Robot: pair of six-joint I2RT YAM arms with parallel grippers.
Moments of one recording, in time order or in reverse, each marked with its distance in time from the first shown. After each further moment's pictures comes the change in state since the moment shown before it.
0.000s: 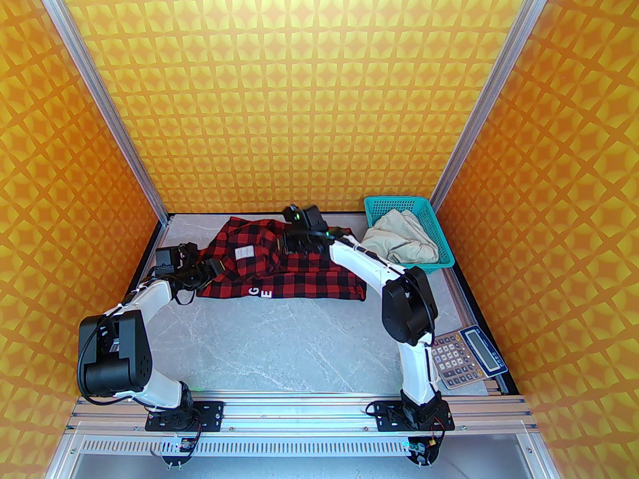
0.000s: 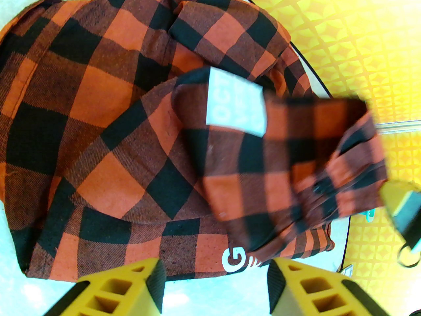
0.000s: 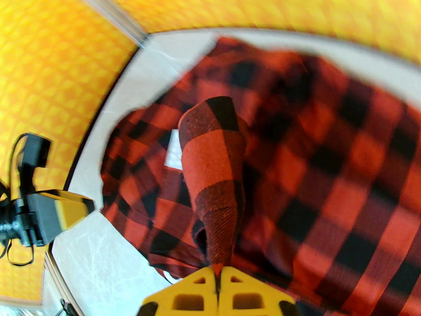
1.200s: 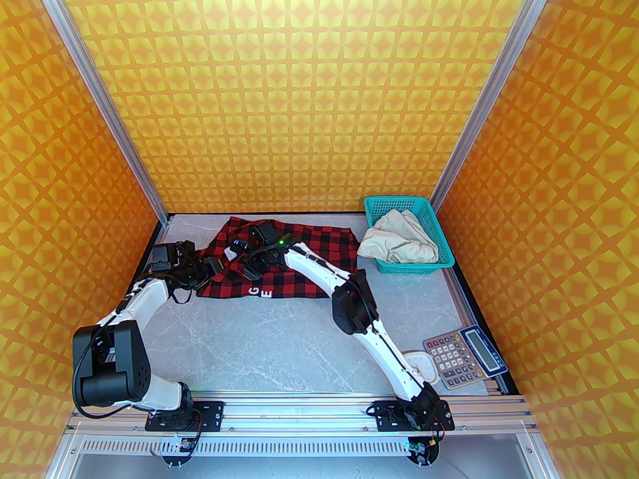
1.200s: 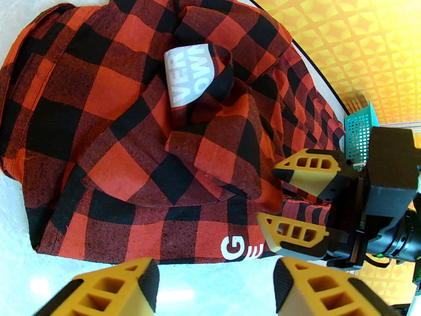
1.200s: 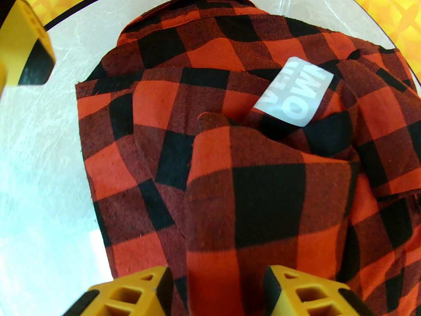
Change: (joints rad) left arm -0.001 -0.065 0.041 -0.135 -0.054 0.026; right arm 0.182 0.564 0.777 -0.388 -0.047 -0.789
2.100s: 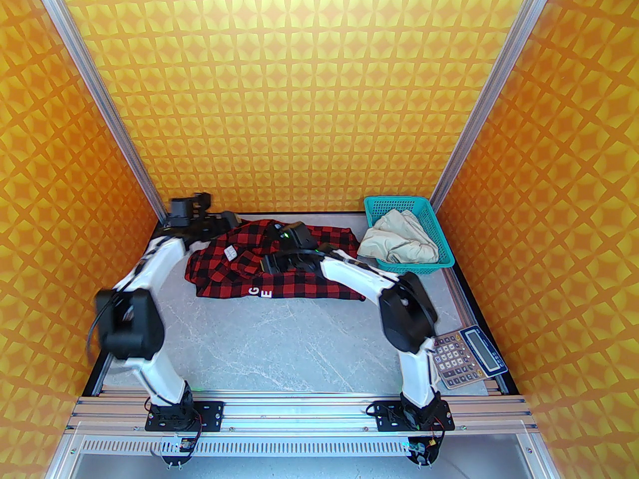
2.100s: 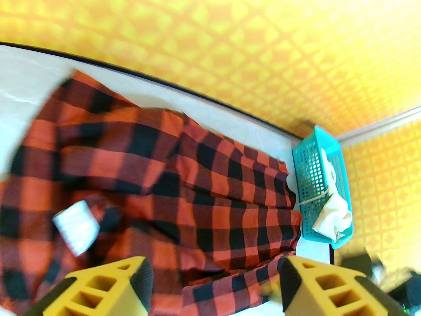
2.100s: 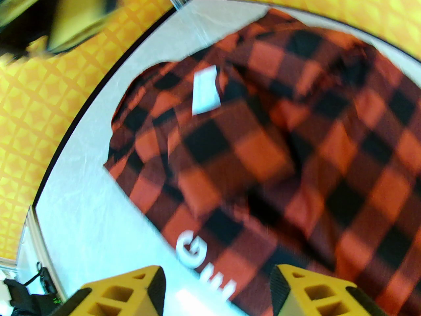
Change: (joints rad) left arm -0.100 0.176 0.463 -0.013 -0.001 -0.026; right arm -0.066 -0.500 -0.742 0.439 0.024 0.516
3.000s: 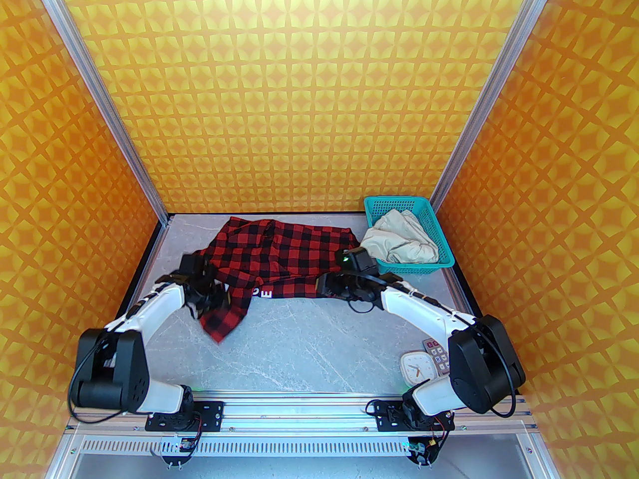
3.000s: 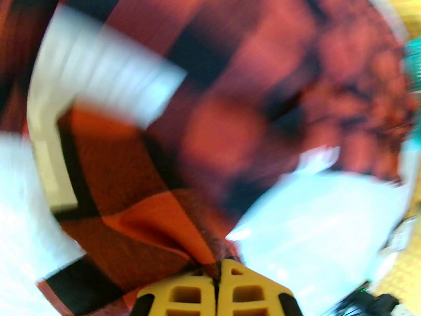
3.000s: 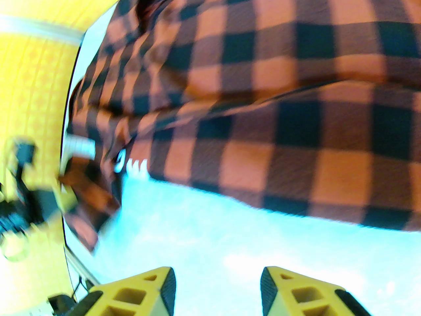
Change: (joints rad) left arm -0.127 -0.218 -0.394 -0.277 -0.197 0.081; right arm -0.186 -0.610 -0.776 0.030 -0.043 0.460
